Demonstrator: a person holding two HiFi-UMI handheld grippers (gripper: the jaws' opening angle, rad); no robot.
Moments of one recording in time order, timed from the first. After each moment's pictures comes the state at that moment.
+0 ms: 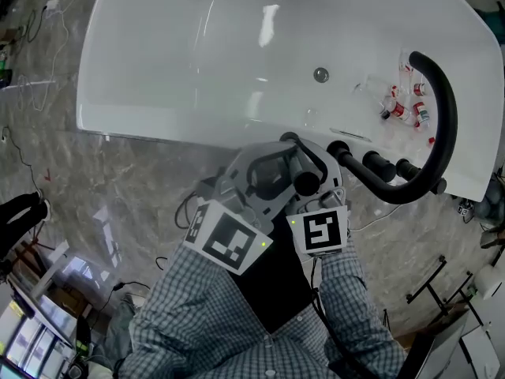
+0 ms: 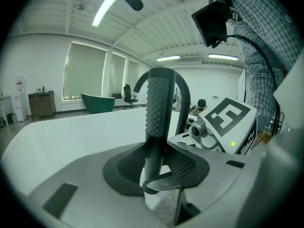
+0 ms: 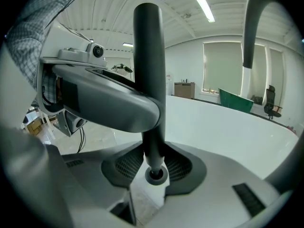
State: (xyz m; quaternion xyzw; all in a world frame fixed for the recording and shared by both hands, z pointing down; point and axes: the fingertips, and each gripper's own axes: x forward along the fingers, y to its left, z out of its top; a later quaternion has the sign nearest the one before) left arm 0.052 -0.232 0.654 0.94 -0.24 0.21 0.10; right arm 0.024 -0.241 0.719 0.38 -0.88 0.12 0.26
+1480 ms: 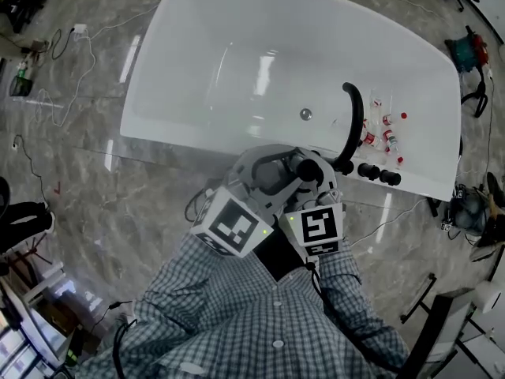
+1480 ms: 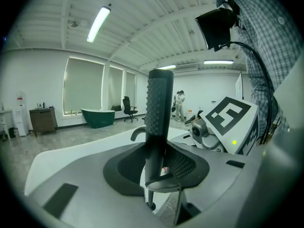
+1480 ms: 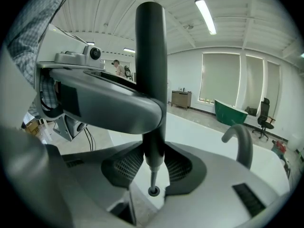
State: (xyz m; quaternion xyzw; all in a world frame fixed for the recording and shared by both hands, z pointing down) left arm 0.046 -0.195 0.430 0.95 -0.25 0.17 0.05; right arm 0.019 -0.209 0.495 0.41 -0.87 0.09 0.25
